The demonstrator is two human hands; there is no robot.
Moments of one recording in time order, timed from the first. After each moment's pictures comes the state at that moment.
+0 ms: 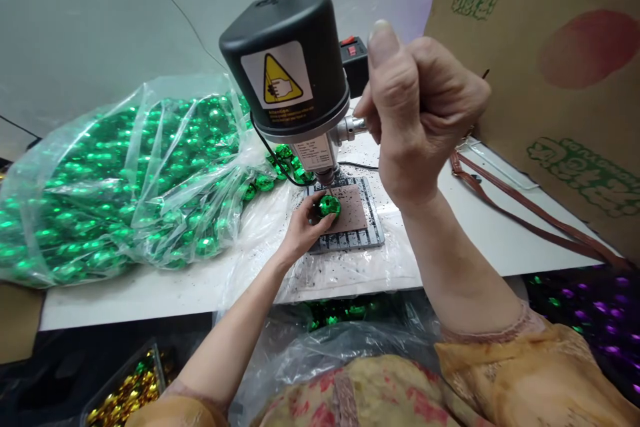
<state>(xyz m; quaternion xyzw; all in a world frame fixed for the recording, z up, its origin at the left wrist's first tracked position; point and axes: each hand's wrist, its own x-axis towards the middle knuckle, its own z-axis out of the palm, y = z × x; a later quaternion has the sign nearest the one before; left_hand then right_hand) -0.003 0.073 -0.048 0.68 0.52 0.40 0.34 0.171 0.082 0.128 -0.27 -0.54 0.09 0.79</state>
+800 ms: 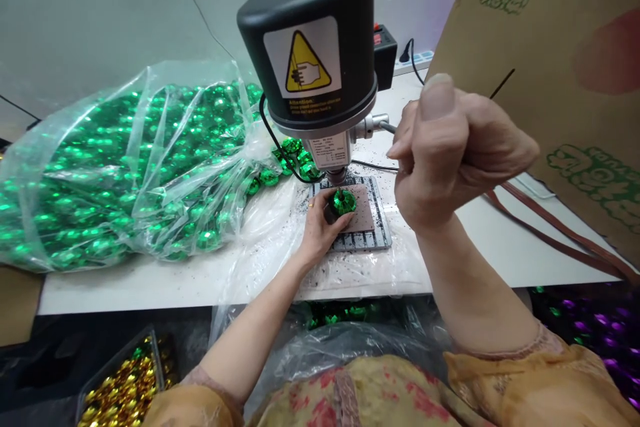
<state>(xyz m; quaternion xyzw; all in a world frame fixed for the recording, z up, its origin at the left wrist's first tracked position) 0.022 0.069 -0.062 0.67 0.54 0.44 0.25 0.166 0.088 0.094 -0.27 -0.51 0.03 0.82</state>
